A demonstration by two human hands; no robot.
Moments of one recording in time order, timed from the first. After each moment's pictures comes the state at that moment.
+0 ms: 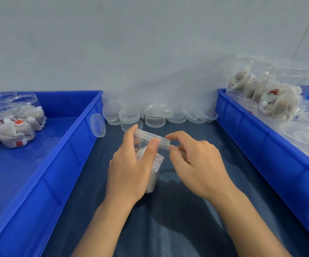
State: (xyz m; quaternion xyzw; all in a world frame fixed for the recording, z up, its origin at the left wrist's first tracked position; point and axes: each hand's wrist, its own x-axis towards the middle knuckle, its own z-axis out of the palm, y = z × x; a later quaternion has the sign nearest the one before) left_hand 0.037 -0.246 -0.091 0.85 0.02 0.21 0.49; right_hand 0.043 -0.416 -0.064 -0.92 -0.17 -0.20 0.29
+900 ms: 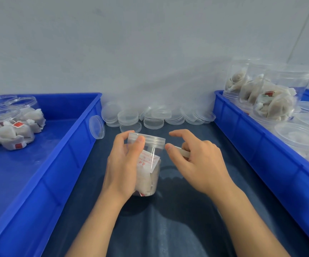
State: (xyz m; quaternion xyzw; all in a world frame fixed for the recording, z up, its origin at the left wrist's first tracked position) left_hand 0.044 -0.236 -0.090 0.72 0.01 0.16 0.68; right_hand 0.048 -0.430 -0.068 -0.91 -0.15 -0.21 0.32
